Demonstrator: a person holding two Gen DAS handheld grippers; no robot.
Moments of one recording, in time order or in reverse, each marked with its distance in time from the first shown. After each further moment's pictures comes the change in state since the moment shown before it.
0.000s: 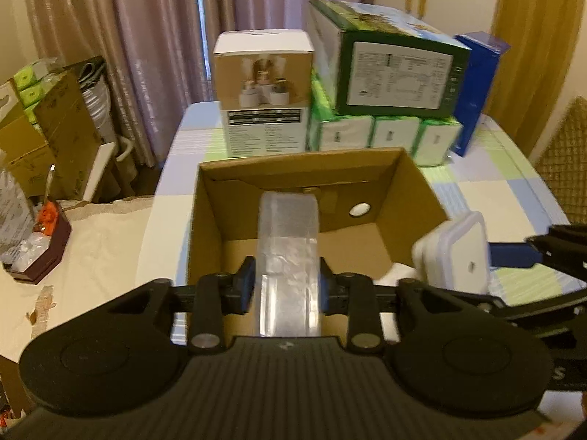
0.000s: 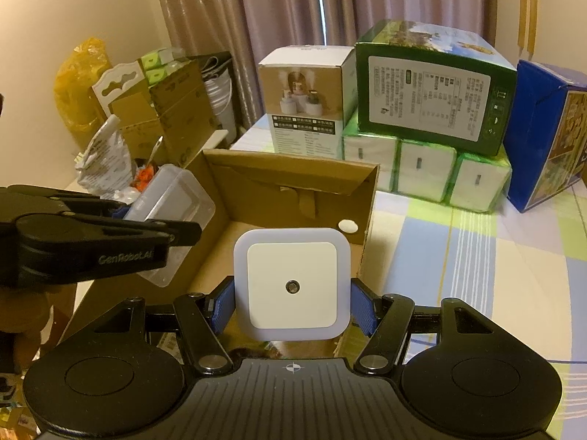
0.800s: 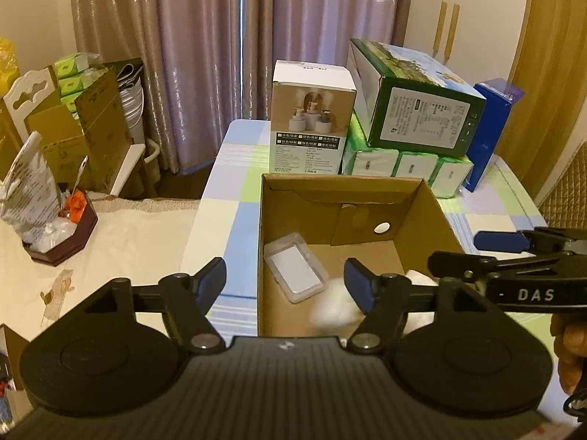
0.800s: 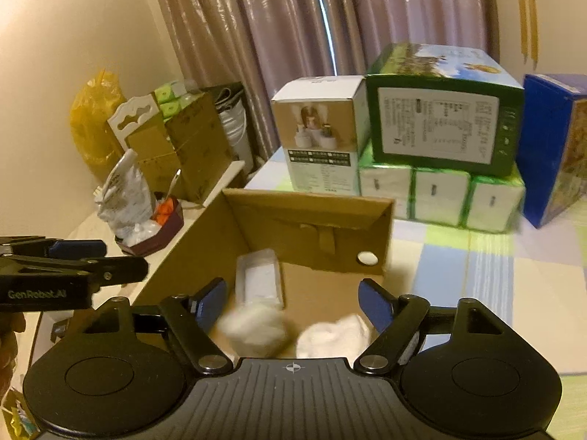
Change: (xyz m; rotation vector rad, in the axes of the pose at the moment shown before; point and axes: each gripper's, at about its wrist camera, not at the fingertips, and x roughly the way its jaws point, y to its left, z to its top) left arm -0.067 0.039 -0.019 -0.111 -0.080 0.022; right arm -0.015 -0.003 0.009 0.050 -0.087 0.069
